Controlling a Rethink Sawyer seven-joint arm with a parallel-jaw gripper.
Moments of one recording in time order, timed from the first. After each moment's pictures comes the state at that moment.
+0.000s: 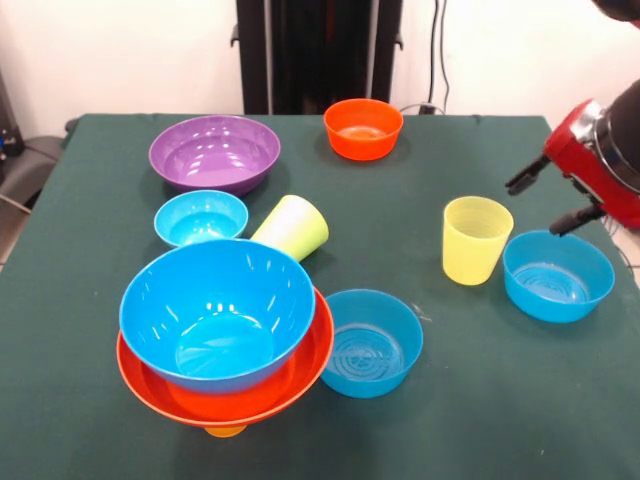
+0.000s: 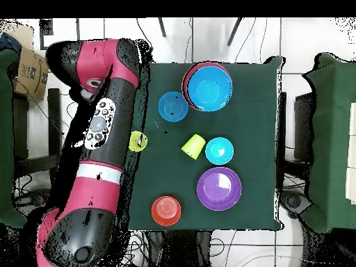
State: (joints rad) arm 0.22 0.09 -0.83 0.49 0.55 1.59 2.33
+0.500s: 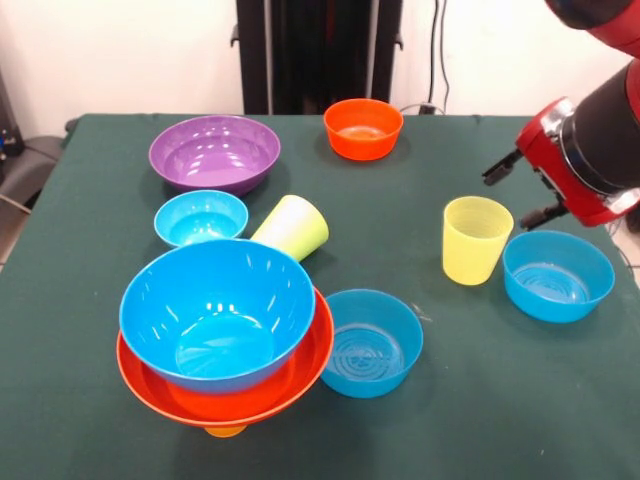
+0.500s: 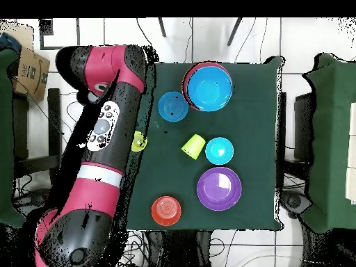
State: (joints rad) arm 0.23 0.08 -0.84 0.56 0.55 1.59 2.40
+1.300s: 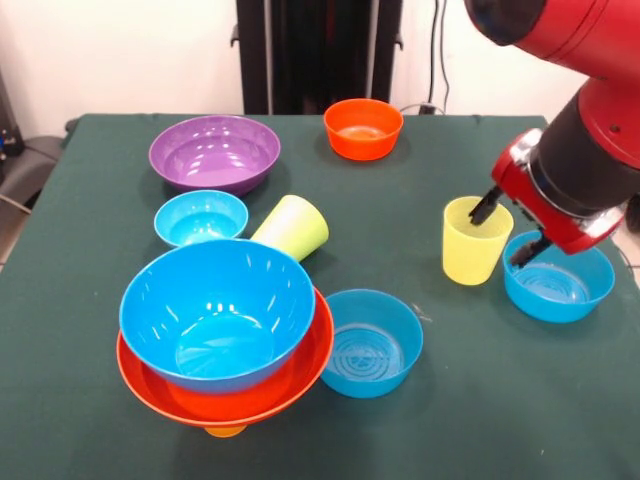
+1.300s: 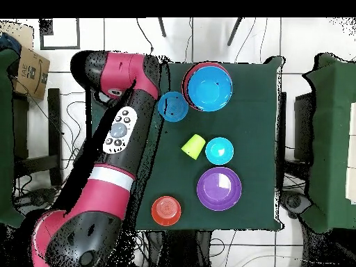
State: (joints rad) arm 0.22 0.04 -0.74 0.67 0.56 1.36 2.40
